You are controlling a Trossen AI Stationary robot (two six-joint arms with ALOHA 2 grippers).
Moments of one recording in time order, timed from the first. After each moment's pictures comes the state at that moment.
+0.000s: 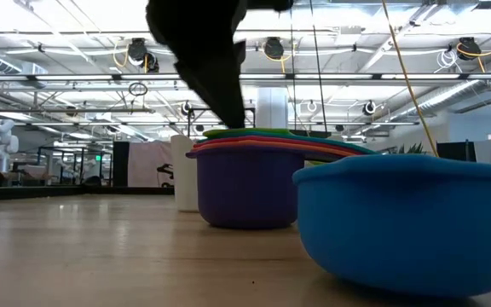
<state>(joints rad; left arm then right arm) -0.39 2.04 1.63 -0.75 -0.03 -0.38 0.64 1.32 1.18 -0.77 0.13 0.51</state>
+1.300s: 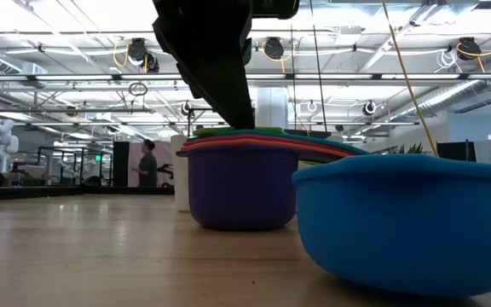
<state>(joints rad) -0.38 2.04 1.60 -0.69 0.01 -0.38 0.64 1.32 1.18 -0.79 0.13 0.51</state>
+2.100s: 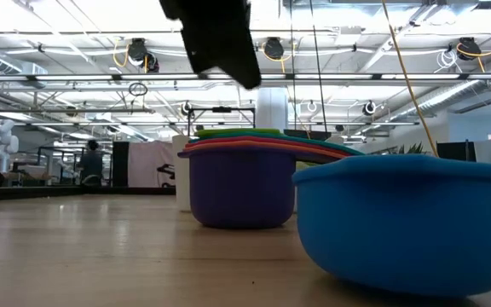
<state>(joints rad) -0.37 1.98 1.61 -0.70 -0.01 -0.40 0.64 1.32 1.18 -0.81 0.13 0.51</state>
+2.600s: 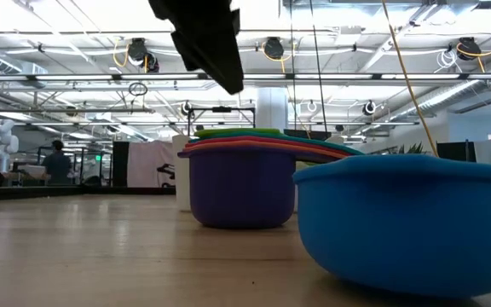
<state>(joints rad) -0.37 1.96 1.61 -0.76 -0.01 -0.38 0.64 1.32 1.18 -0.81 0.13 0.53</state>
